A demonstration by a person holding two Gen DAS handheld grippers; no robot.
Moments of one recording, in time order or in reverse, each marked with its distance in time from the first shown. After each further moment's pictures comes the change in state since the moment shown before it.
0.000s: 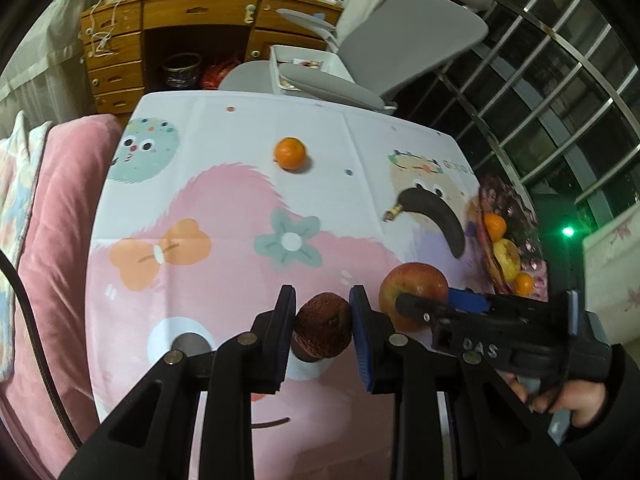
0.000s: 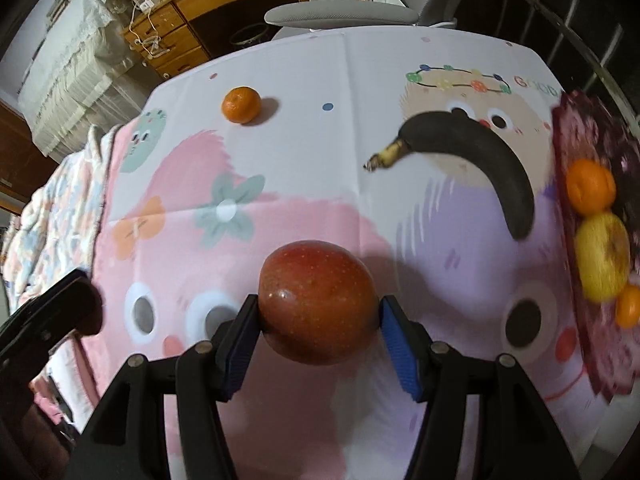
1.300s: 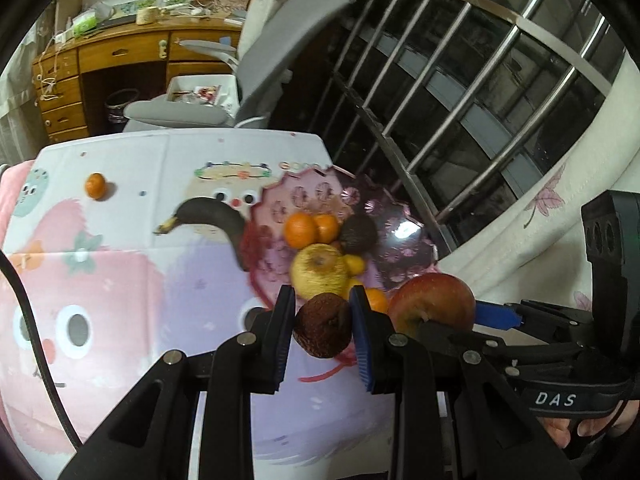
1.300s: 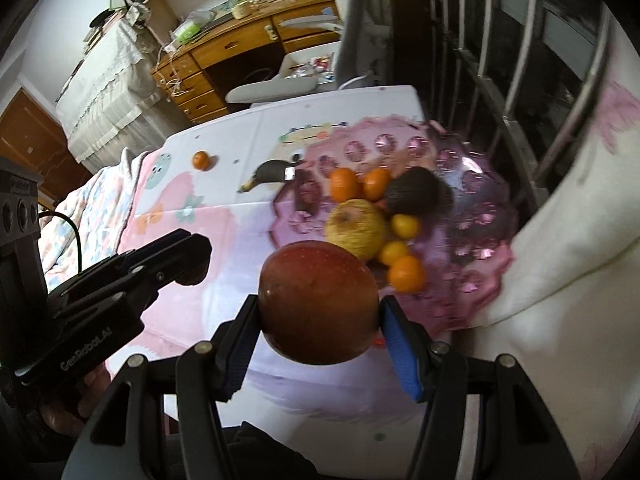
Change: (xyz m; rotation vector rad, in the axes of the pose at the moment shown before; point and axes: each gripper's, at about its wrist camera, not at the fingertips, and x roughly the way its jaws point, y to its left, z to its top) left arm 0.024 -0.291 -0.021 0.078 -0.077 -0.078; right arm -0.180 -0.222 -0.049 -0.056 -0.124 0.061
